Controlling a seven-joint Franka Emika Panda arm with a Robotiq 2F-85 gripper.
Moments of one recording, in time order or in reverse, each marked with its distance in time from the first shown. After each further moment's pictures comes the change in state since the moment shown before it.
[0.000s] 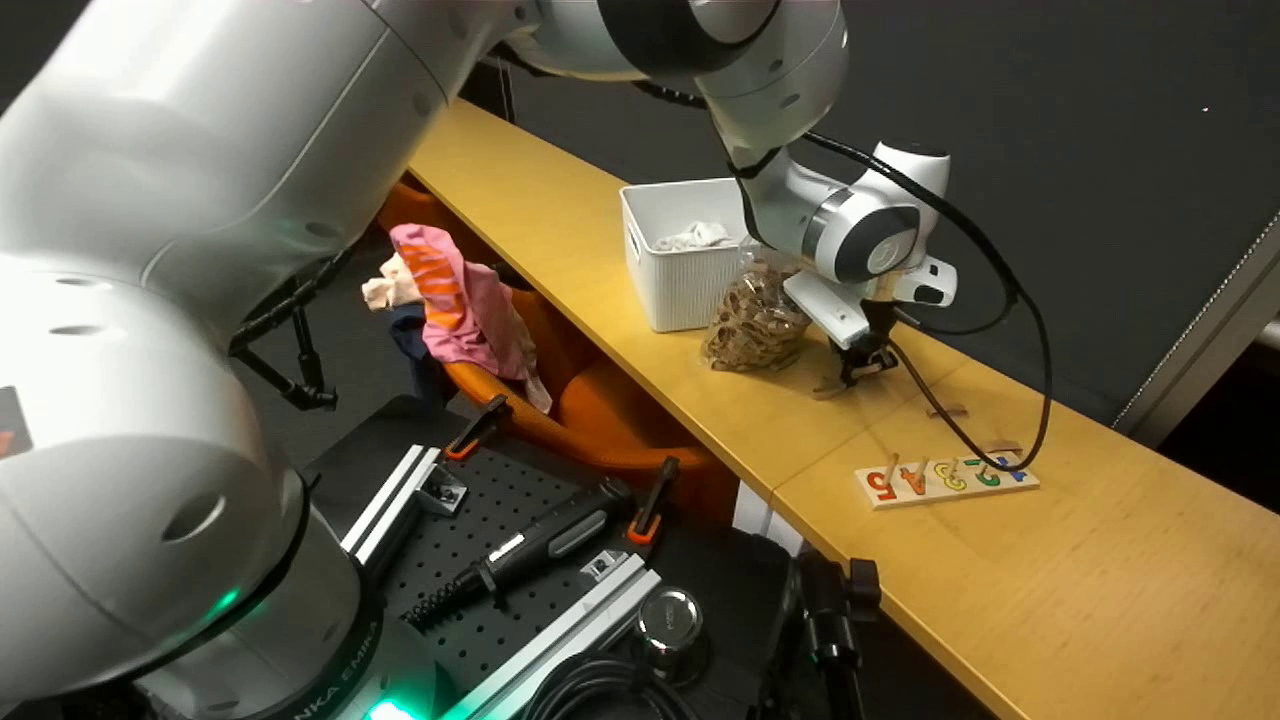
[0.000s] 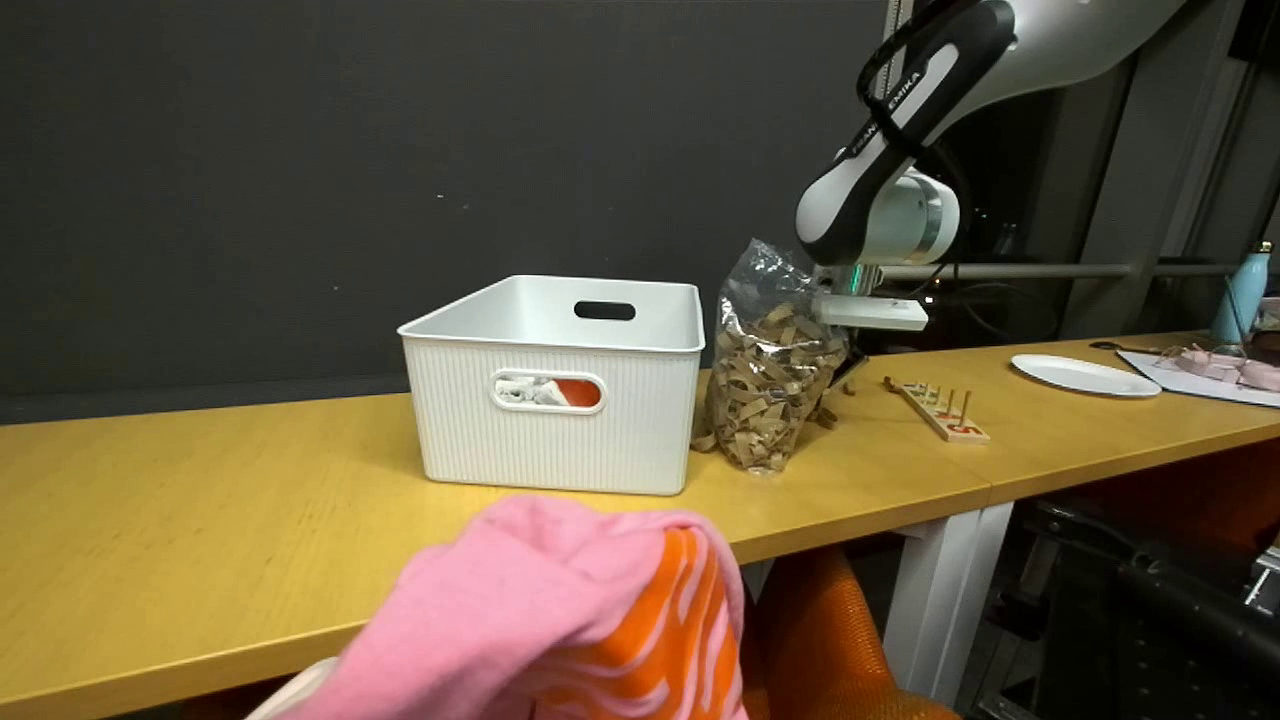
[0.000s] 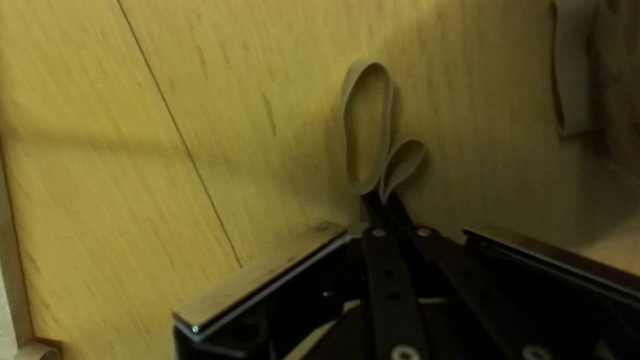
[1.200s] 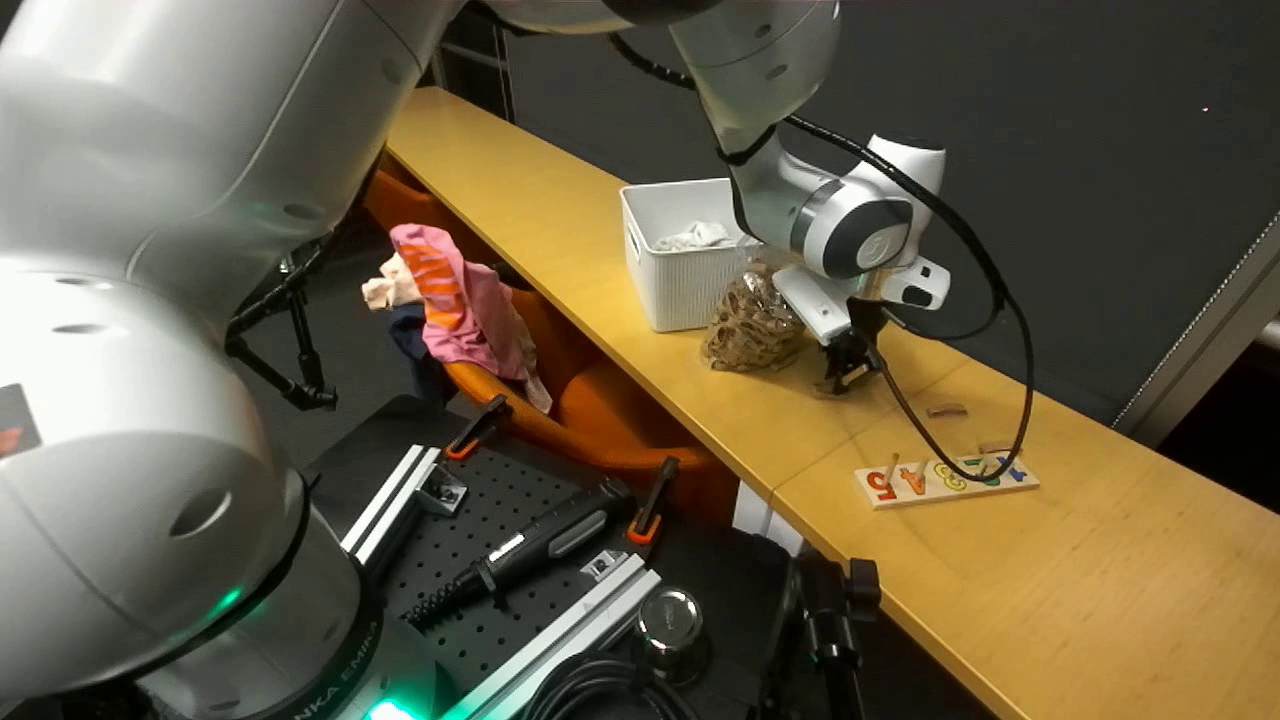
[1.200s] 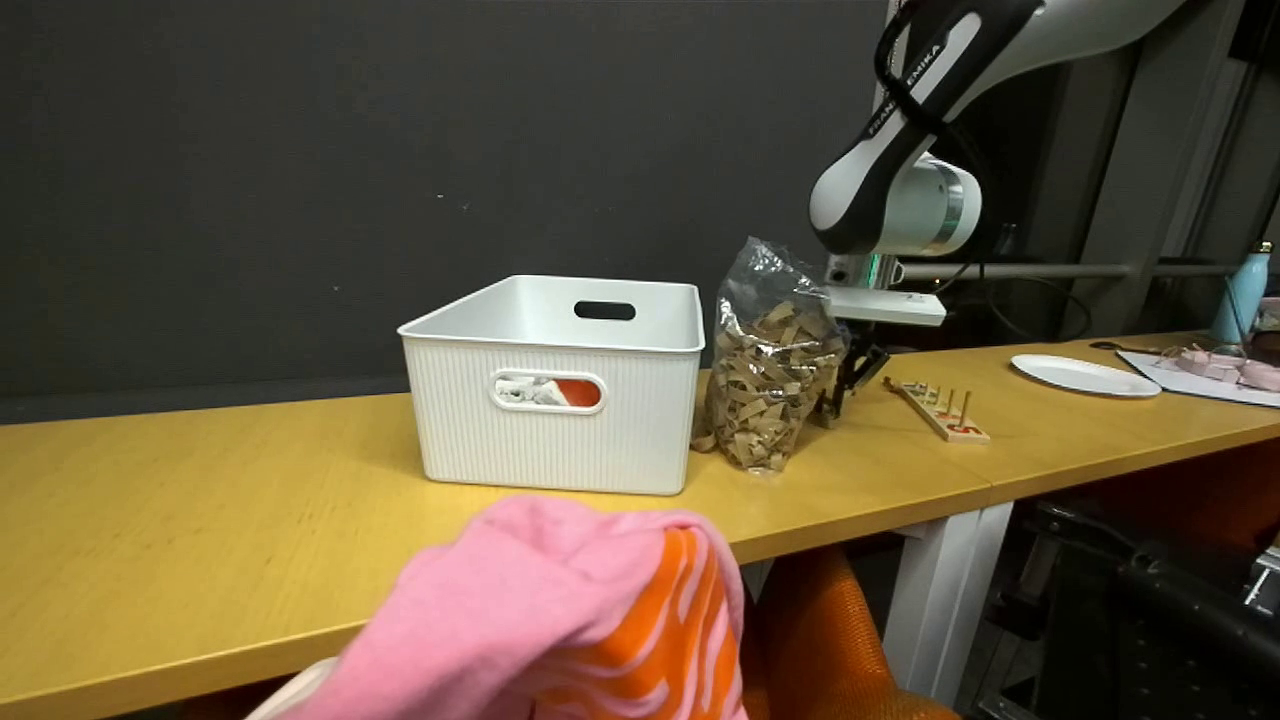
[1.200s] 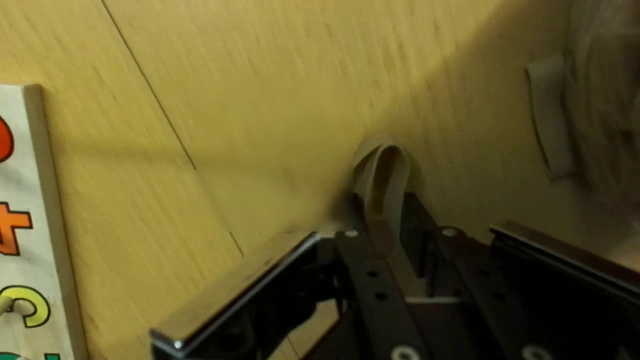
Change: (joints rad) arm 0.017 -0.086 -0.010 -0.125 0.020 0.000 0.073
